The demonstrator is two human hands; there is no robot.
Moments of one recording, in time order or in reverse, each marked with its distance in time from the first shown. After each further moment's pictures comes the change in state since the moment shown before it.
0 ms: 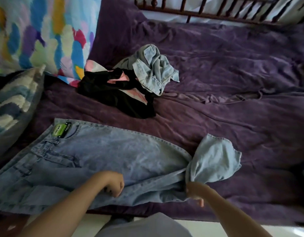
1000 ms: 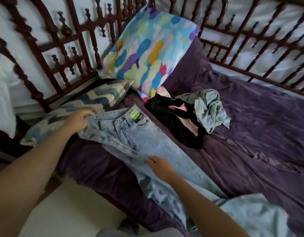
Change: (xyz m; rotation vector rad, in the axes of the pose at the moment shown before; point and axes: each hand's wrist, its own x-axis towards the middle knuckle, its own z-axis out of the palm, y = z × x) left_hand -0.209 -0.208 0.022 -0.879 1.447 -0.330; right_hand -0.086 -0.257 -0.061 0.205 0.427 -0.737
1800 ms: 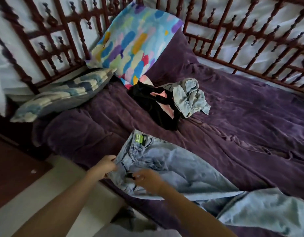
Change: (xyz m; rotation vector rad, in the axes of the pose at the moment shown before) left_hand -0.202 0.070 0.210 -0.295 -0.434 -0.449; right_hand -0.129 0.106 0.013 0.015 -0.174 -0.113
